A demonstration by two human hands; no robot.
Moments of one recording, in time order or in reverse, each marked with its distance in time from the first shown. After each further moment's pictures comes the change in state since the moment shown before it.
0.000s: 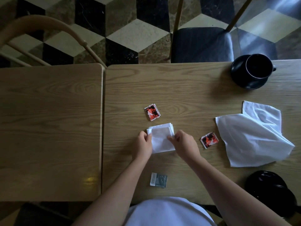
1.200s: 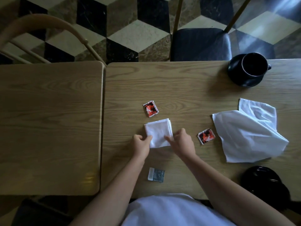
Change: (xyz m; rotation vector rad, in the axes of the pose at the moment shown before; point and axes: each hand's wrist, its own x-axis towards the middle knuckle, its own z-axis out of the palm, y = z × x) left_hand -0.022 -0.004 0.000 -0.267 -0.001 -0.224; right_hand -0.008 0.003 0.009 0.117 0.015 0.163
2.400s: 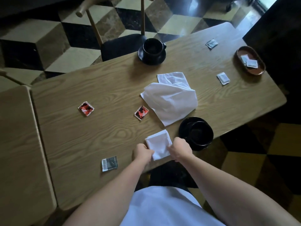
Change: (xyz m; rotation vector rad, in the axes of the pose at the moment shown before) left_hand -0.160 -0.067 0.138 0.525 -0.370 0.174; right_hand -0.109 0.207 -0.077 -0.050 0.022 0.318
